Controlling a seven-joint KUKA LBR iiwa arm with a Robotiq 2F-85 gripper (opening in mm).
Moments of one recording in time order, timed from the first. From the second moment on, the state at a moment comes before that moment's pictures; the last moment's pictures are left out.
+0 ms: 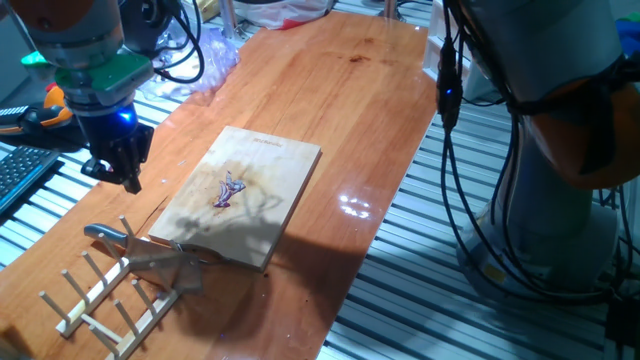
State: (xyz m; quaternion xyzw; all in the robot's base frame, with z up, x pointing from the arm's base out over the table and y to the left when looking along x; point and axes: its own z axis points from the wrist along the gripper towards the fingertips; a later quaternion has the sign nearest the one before) arm 0.589 0.275 0.205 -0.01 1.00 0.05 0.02
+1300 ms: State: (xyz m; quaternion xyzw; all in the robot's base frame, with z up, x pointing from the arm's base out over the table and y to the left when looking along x) arm 0.589 0.277 0.202 0.00 1.00 0.06 0.00
